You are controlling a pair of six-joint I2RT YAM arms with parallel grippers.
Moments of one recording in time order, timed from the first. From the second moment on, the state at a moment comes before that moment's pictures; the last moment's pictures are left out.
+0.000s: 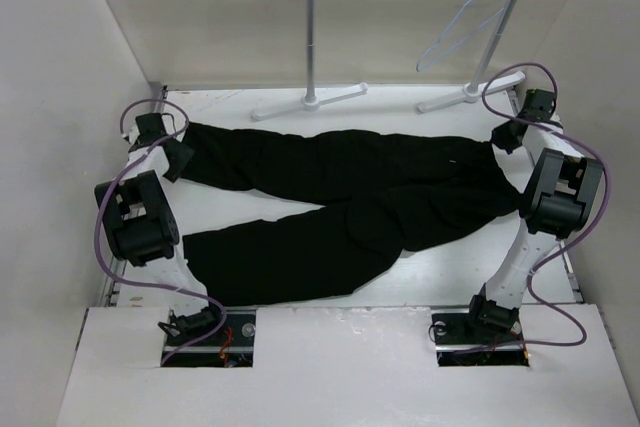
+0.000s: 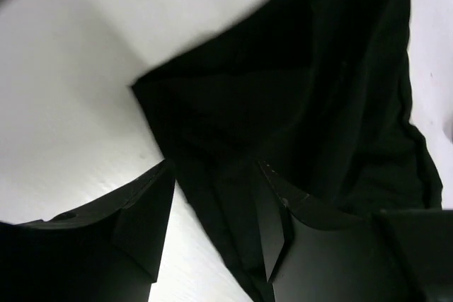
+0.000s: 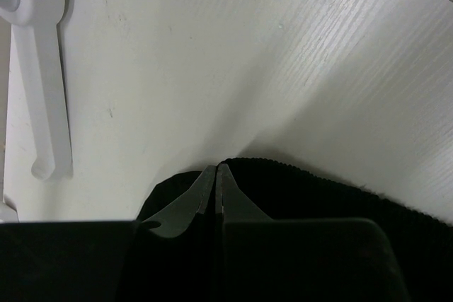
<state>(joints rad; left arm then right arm) 0.31 1.79 1.19 -0.32 -0.06 -0.69 -0.33 2.02 1.50 -0.34 0.00 0.80</state>
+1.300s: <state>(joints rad) 0.35 1.70 1.09 -0.42 -0.33 -0.74 -0.36 2.07 1.51 -0.32 -0.01 0.85</state>
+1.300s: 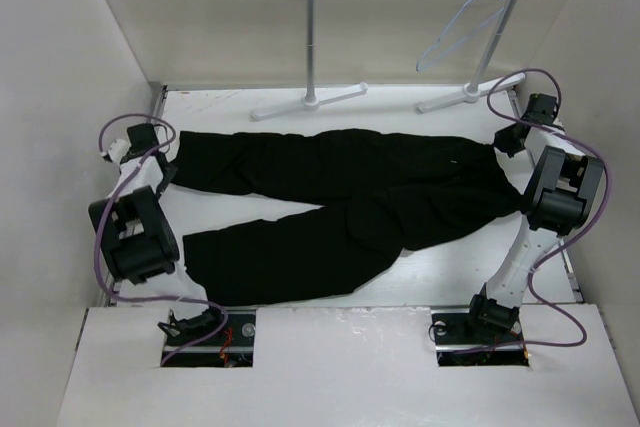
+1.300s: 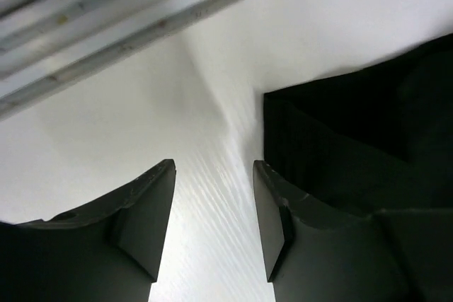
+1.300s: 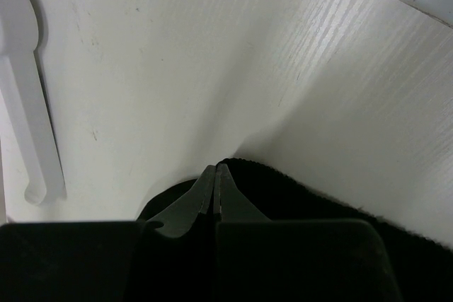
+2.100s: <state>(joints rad) 0.19 2.32 1.98 -0.63 -0.20 -0.74 -0.34 2.07 1.51 -0.32 -0.03 0.84</state>
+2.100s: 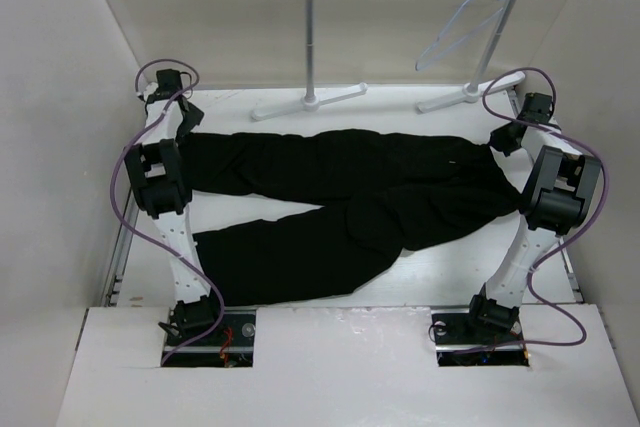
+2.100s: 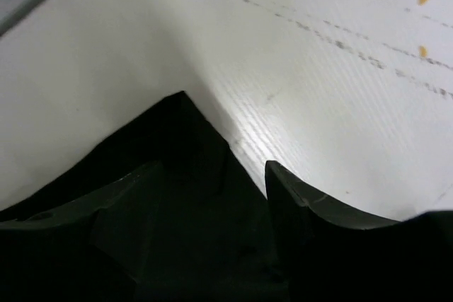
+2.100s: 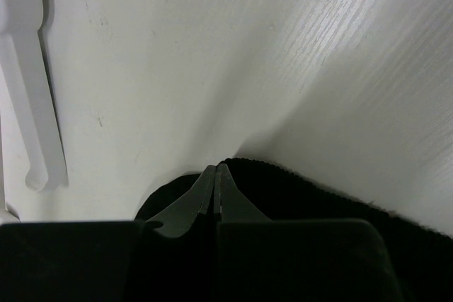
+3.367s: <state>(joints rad) 0.27 2.54 2.26 -0.54 -0.25 -0.77 -0.41 2.13 1.61 -0.25 -0.01 0.85</state>
